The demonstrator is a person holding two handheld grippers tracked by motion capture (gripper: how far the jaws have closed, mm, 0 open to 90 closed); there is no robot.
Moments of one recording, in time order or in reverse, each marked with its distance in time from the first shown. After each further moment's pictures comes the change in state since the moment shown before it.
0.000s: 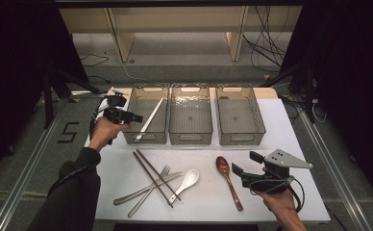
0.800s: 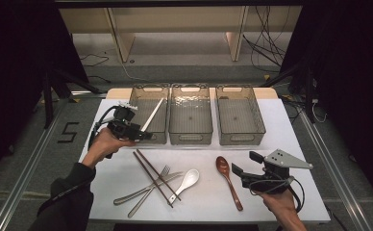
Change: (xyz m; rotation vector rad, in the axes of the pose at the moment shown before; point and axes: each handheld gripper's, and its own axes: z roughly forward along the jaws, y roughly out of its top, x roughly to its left) left arm -0.046 -0.031 -0.017 0.053 -0.122 0.230; right arm 0.001 0.000 0.000 -0.003 0.000 -0.008
